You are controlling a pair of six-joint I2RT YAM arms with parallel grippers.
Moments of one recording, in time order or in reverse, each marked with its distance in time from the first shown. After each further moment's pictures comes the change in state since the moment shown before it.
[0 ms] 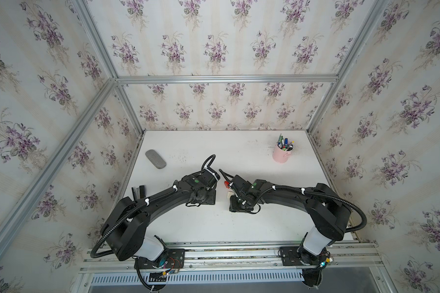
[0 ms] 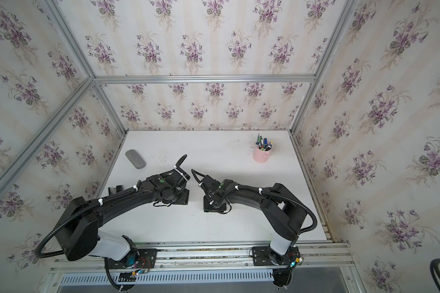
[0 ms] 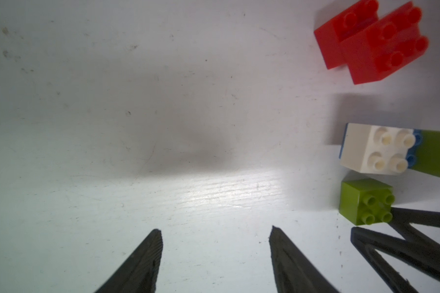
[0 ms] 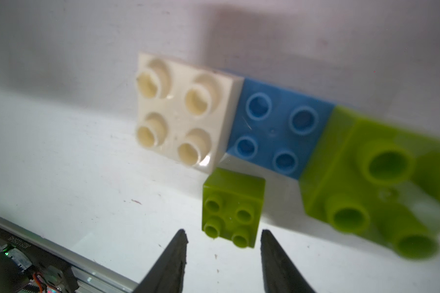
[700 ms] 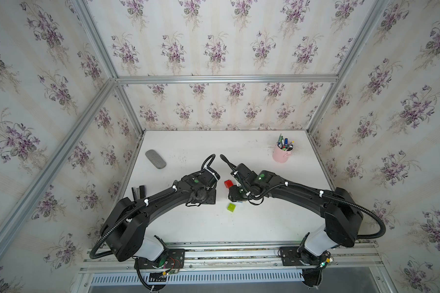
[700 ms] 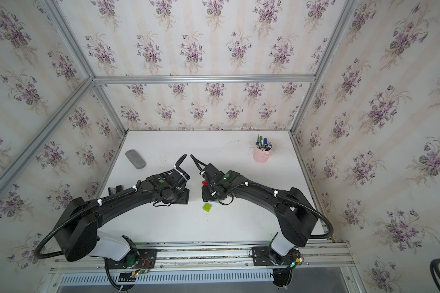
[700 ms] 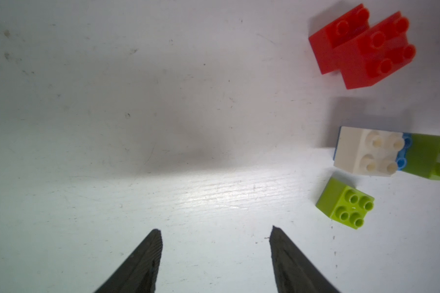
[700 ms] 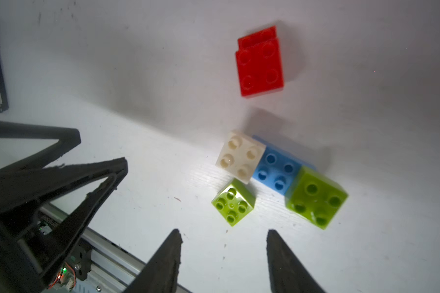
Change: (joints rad) left arm 0.000 -0.013 0.002 0.003 0.001 -0.006; right arm -0.068 -0.110 0.135 -0.108 0.099 -0.229
